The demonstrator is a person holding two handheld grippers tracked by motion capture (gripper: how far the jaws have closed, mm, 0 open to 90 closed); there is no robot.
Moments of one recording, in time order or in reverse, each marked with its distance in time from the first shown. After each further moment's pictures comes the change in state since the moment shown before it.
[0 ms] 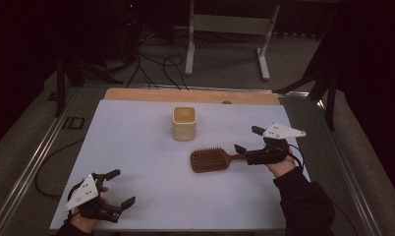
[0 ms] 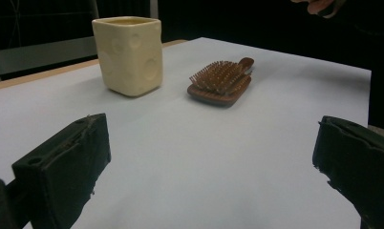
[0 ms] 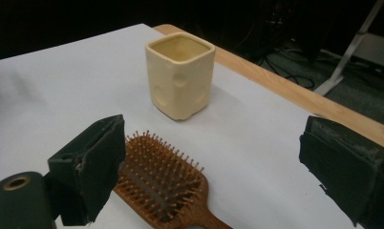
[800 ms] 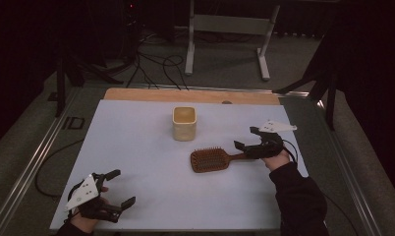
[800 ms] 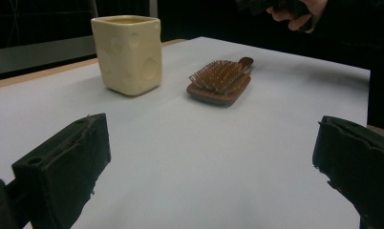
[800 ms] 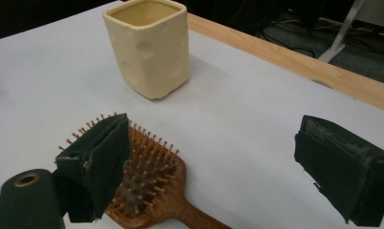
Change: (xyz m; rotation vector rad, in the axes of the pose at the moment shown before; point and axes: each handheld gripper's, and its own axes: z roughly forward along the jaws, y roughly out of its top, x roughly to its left) left arm 0.000 0.000 0.000 0.000 -0.002 -0.004; right arm -0.028 -0.023 0.030 0.066 -0.013 0.072
